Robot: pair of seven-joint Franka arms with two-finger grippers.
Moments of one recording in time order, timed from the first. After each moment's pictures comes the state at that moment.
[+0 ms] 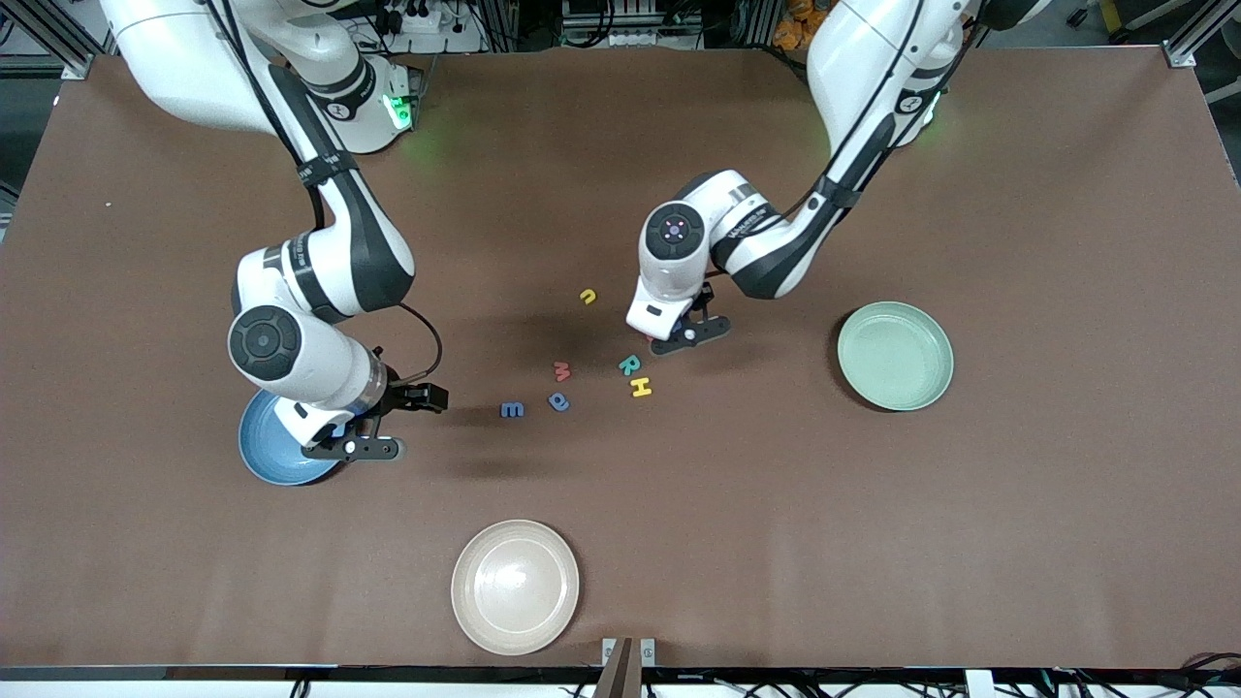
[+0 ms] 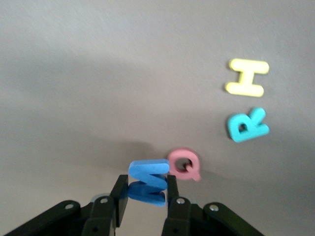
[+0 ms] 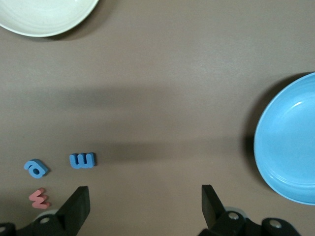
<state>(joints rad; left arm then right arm) -0.44 0.62 -0.35 -1.76 0.19 2.24 -1.16 0.24 0.51 0.08 -1.62 0.02 2.09 0.32</state>
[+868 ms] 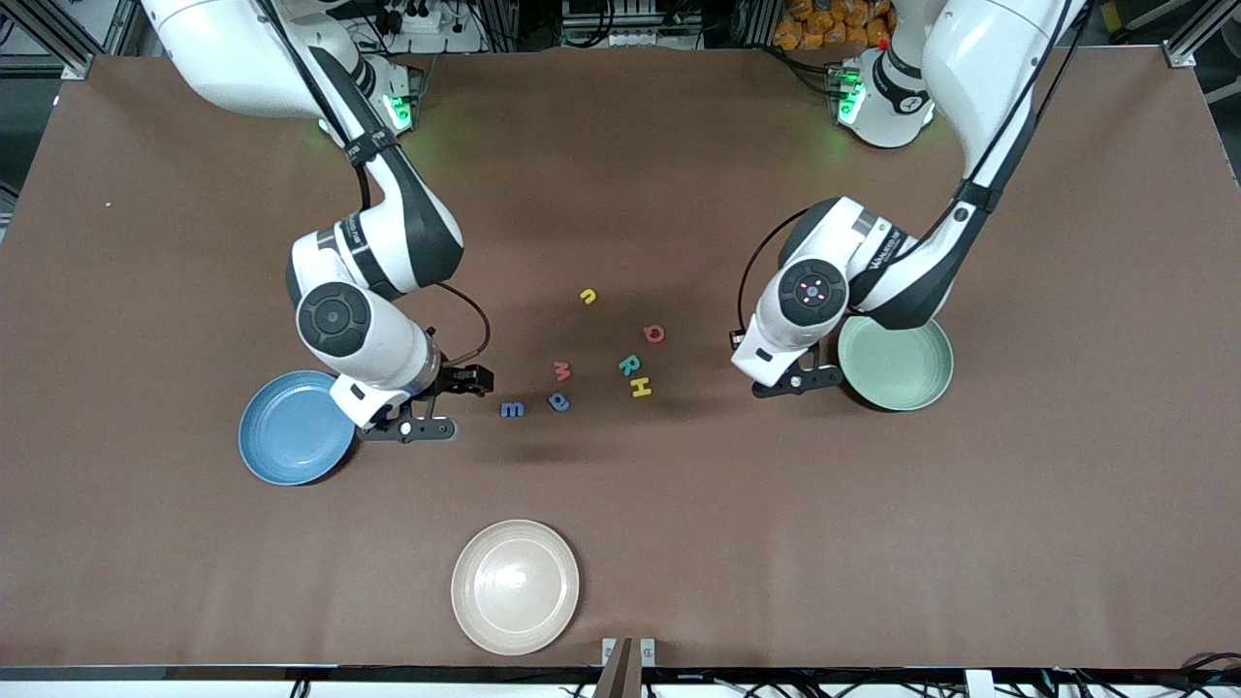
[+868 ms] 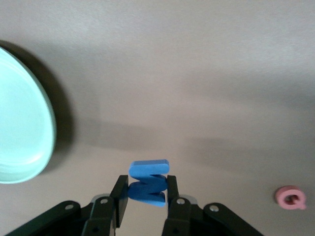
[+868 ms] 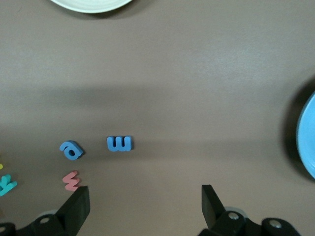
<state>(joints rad) -0.13 0.51 -0.42 -1.80 0.19 2.04 -0.75 0.33 0.51 0.08 -1.61 0.02 2.07 0.38</state>
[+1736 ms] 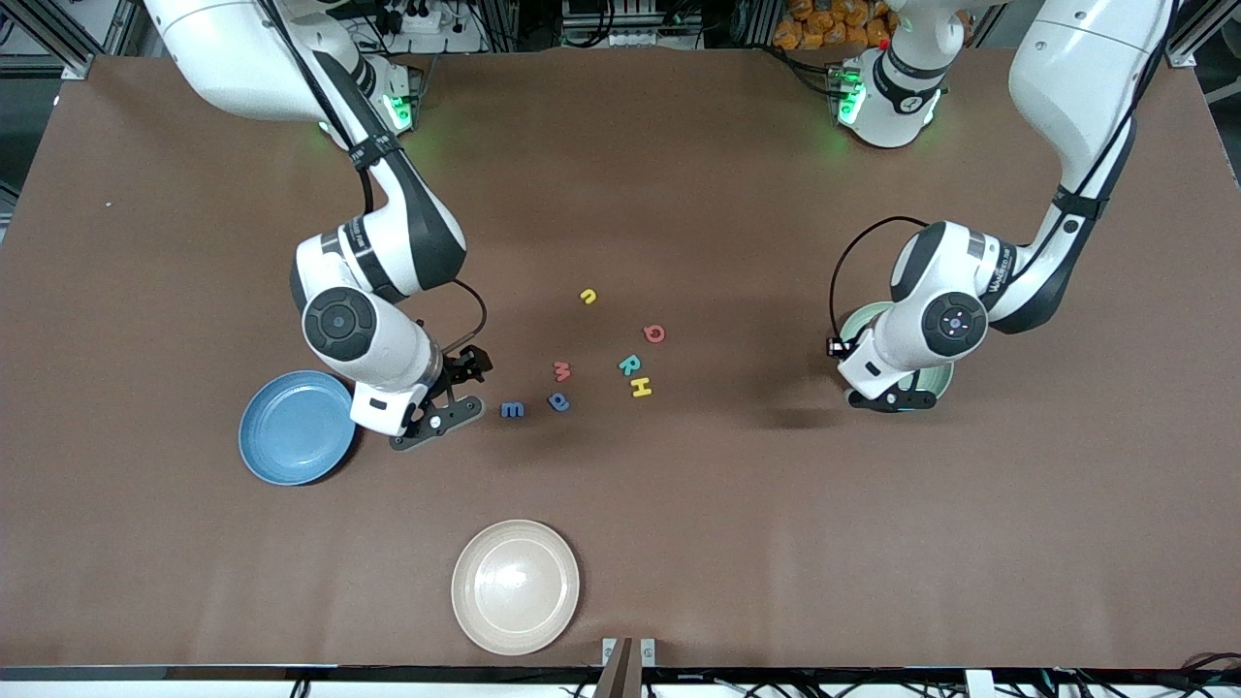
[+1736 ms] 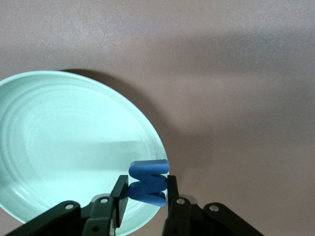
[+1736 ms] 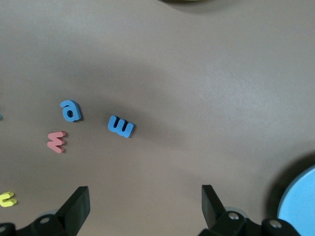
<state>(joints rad) 0.14 0.47 -0.43 -2.00 0.19 2.19 -0.37 0.34 0.52 0.08 -1.61 0.02 2.08 -0.10</state>
